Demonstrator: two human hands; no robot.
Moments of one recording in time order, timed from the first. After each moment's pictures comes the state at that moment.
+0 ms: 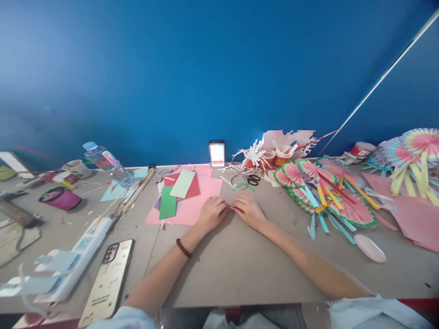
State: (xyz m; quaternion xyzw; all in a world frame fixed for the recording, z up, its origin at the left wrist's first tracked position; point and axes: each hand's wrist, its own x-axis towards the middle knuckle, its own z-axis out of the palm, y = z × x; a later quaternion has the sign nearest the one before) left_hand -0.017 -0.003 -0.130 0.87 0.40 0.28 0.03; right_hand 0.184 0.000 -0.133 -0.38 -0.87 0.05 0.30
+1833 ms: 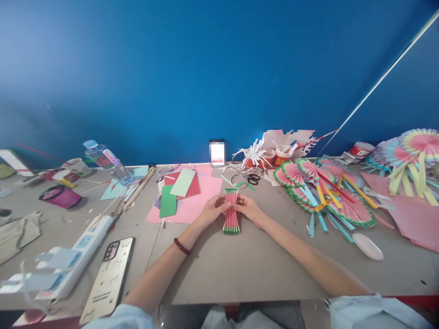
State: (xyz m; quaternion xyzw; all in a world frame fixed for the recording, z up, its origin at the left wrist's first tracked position) left_hand -0.006 -0.006 -0.123 0.50 0.41 0.44 0.62; right_hand 0.173 -0.004 -0.118 -0.41 -0.47 0.67 0.41
